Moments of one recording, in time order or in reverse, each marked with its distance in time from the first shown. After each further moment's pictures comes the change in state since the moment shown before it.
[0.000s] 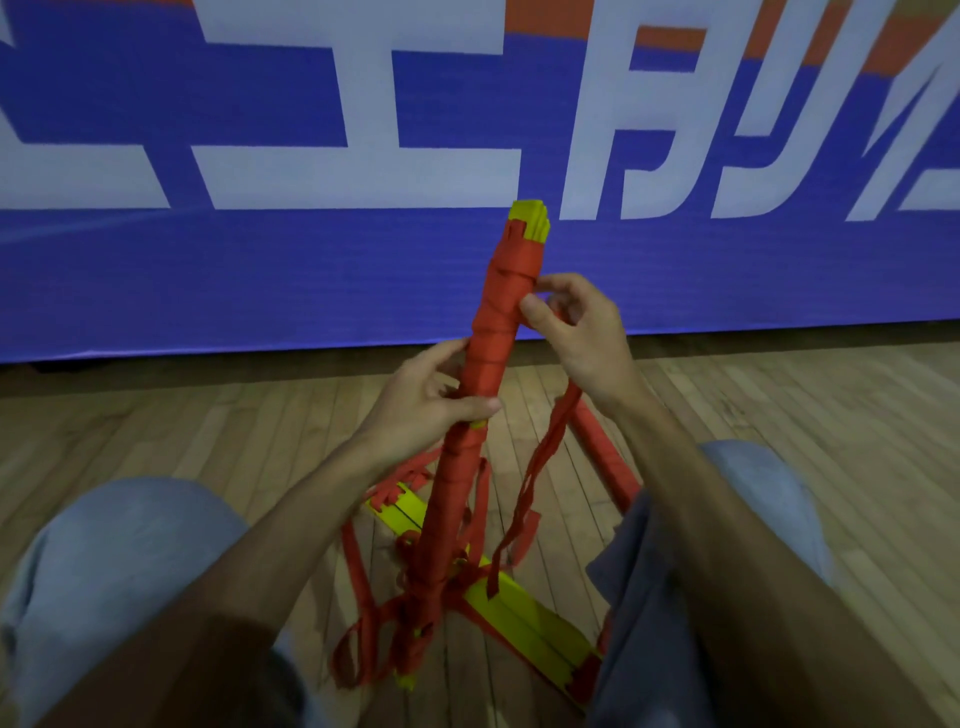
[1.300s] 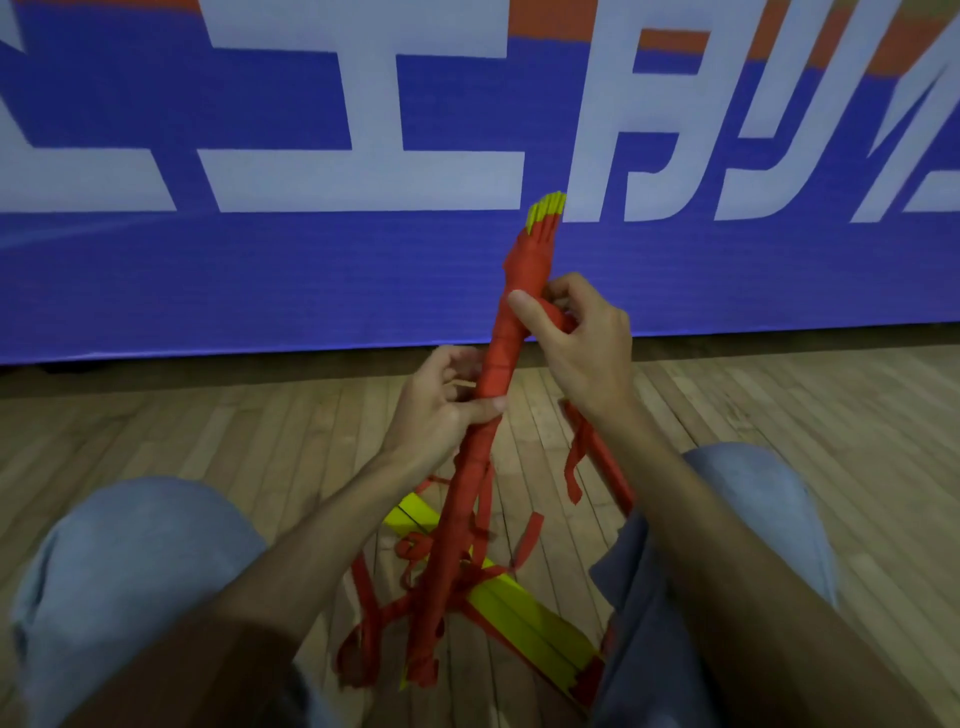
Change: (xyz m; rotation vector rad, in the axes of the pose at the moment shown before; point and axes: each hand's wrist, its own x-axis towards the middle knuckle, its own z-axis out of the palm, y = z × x) left_hand -0.005 -0.002 0.016 -0.153 0.126 -0.027; right_hand -0.011 -0.011 0.012 -0.295 0.207 -0.089
